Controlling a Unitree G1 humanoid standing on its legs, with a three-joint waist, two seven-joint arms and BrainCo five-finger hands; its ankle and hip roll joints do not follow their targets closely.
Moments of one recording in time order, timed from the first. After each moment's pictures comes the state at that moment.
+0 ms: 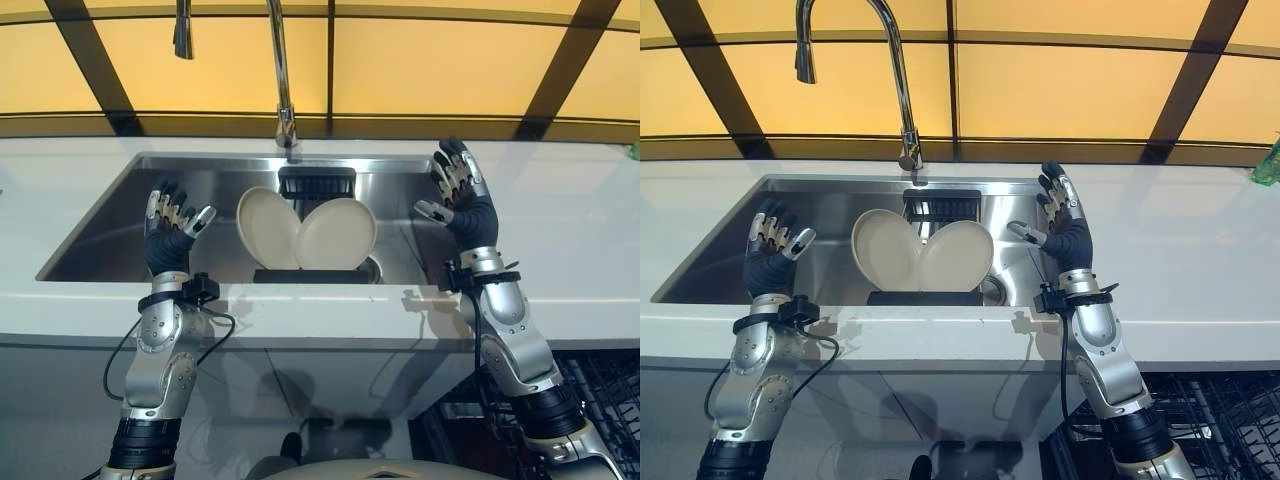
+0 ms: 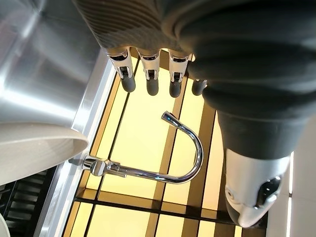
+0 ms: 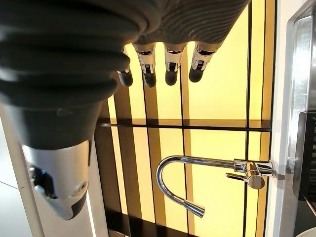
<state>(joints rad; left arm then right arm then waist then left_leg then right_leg) -0.04 0.33 0.06 -0.21 -0.54 -0.06 0.28 -0.19 -0.40 0.17 -0.23 0.39 -0.15 -0.19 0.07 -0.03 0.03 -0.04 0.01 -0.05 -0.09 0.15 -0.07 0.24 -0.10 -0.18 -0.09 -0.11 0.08</state>
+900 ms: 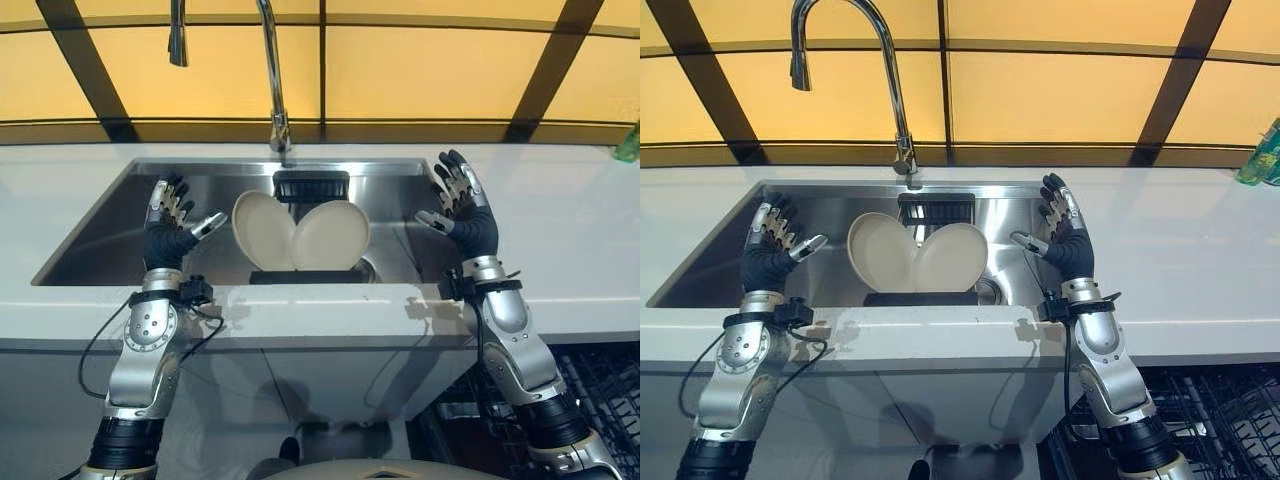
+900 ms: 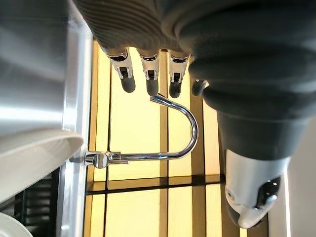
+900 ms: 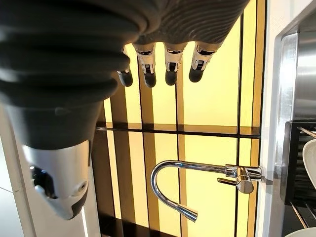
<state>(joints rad) -0.04 0.46 0.06 -0.18 -0.32 -0.06 0.21 -0.14 -0.44 0.18 -0.23 0.40 -0.14 -0.18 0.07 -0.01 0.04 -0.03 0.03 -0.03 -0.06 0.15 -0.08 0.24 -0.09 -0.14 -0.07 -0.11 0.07</state>
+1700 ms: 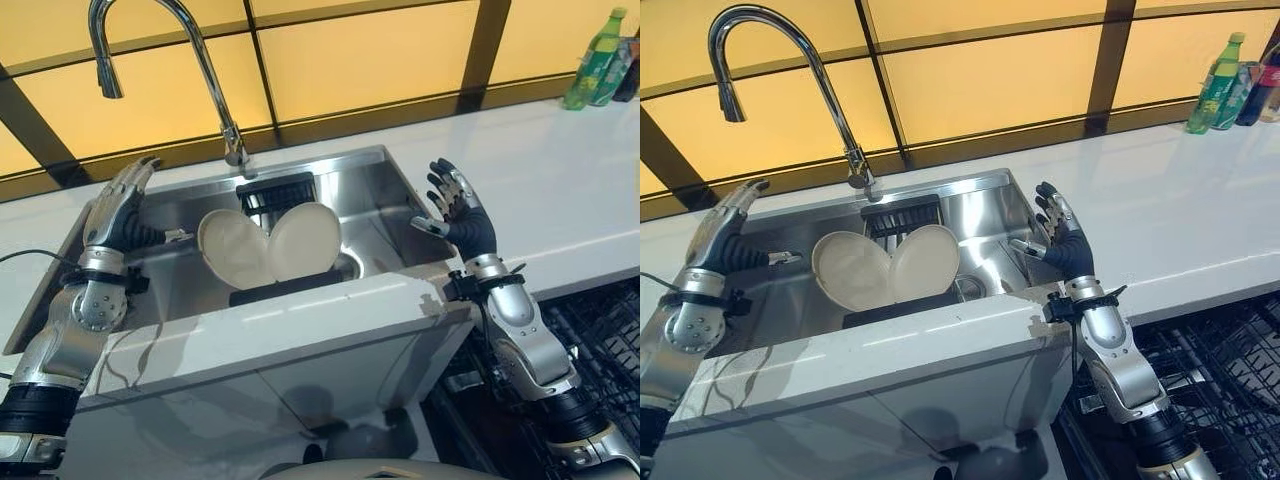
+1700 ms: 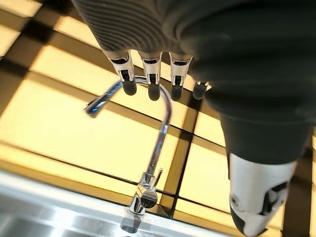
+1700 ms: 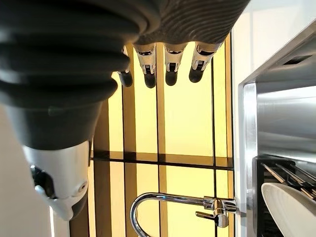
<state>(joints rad) -0.12 0.91 0.01 0.12 0.45 -0.23 0.27 -0.16 -0.53 0.20 -0.21 0.46 -0.08 -0.14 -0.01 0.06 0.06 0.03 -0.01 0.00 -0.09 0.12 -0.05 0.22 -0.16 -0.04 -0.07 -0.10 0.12</state>
